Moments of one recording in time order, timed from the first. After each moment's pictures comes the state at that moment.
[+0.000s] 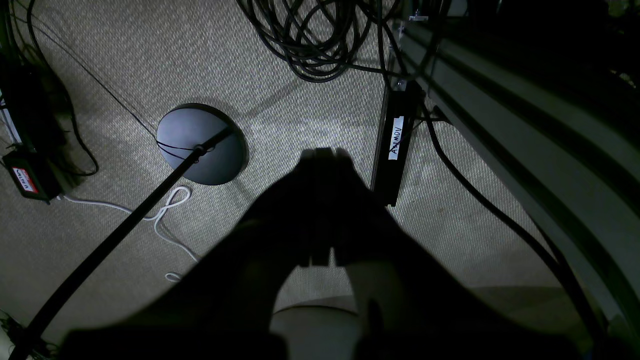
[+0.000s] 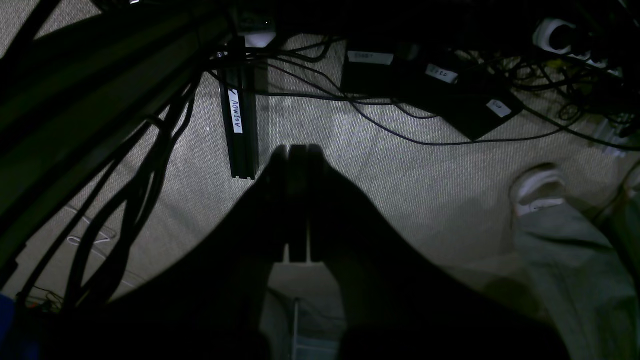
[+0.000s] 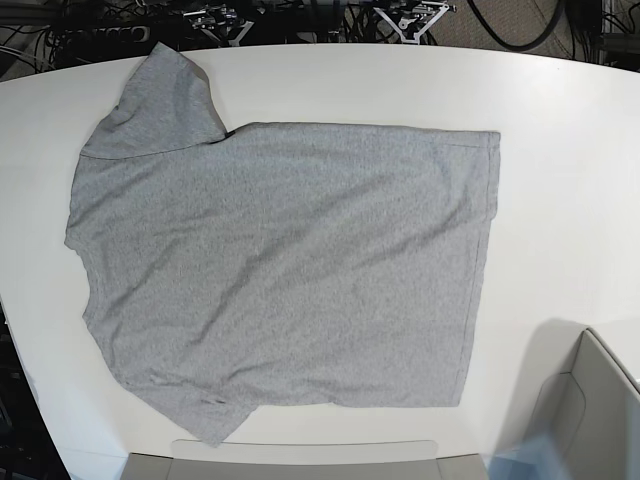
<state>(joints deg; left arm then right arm) 2.0 1.6 -4.3 1.6 1.9 4.7 -2.3 1.1 1.9 -6.3 2.3 2.5 5.3 -2.7</state>
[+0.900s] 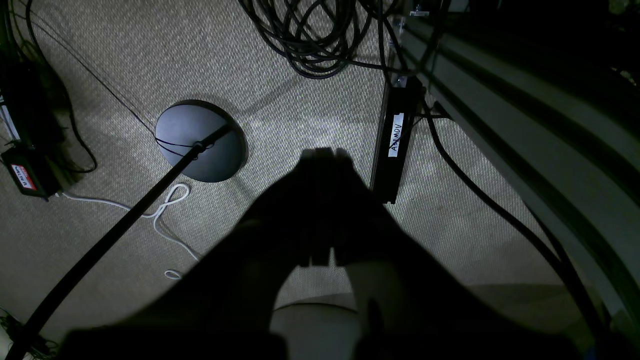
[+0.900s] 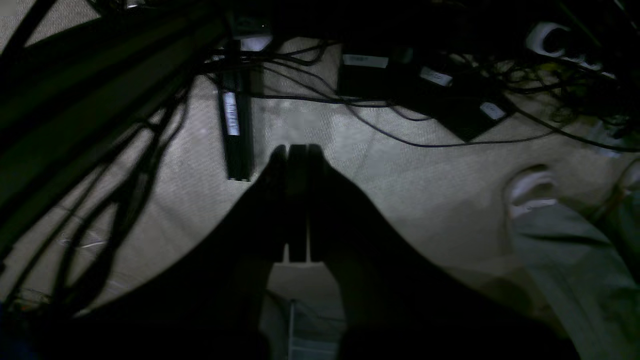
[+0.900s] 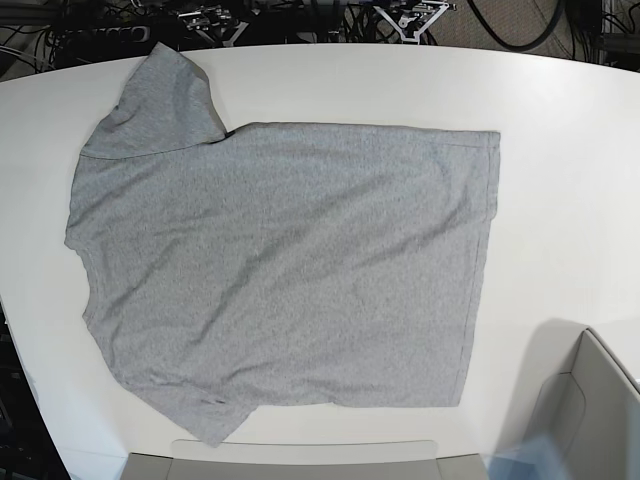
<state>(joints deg) 2.1 1.6 -4.4 1.5 1.9 4.7 -2.2 1.2 3.4 -6.4 2.3 2.5 5.3 -2.5</state>
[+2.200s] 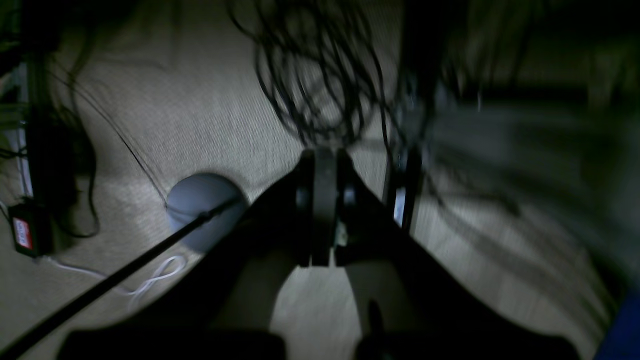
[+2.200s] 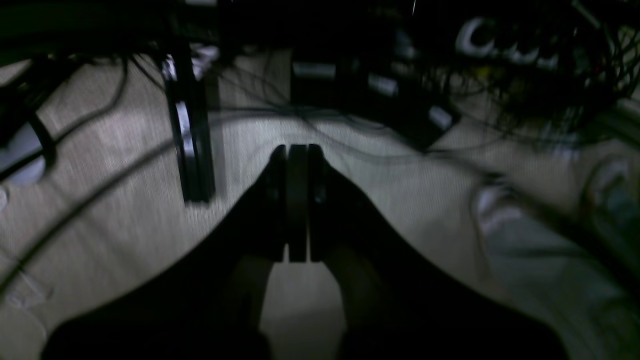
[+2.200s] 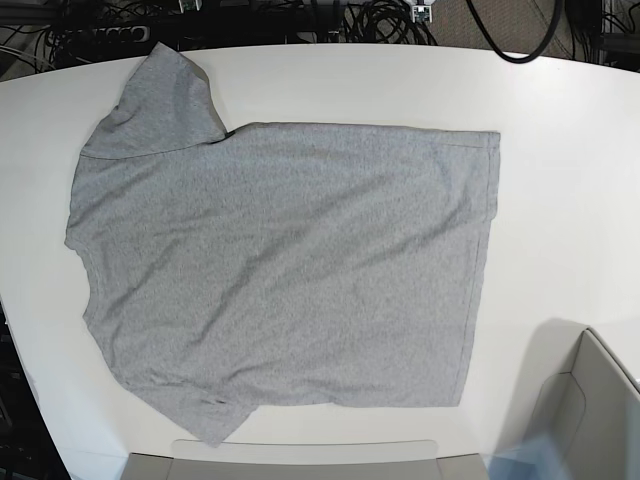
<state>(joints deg) 13.9 0.9 -11.9 1.5 1.8 4.7 -35.2 -13.9 8.5 -6.1 2.5 2.7 5.4 27.3</state>
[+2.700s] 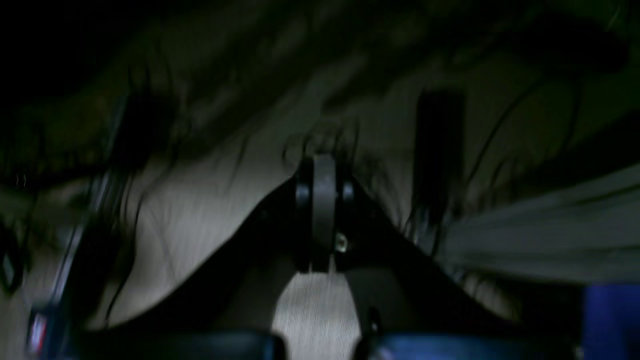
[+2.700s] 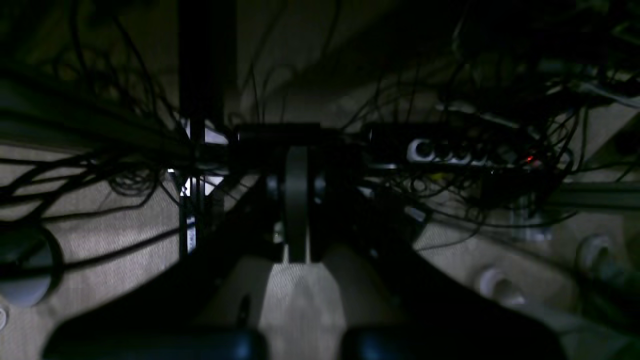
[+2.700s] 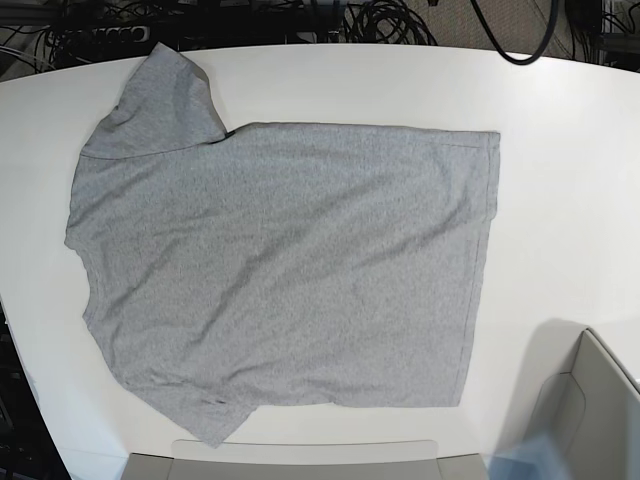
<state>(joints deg) 24.2 -0.3 -14.1 1.4 2.3 3.2 -75.5 -26.6 9.6 -6.1 3.5 8.3 5.5 62.6</state>
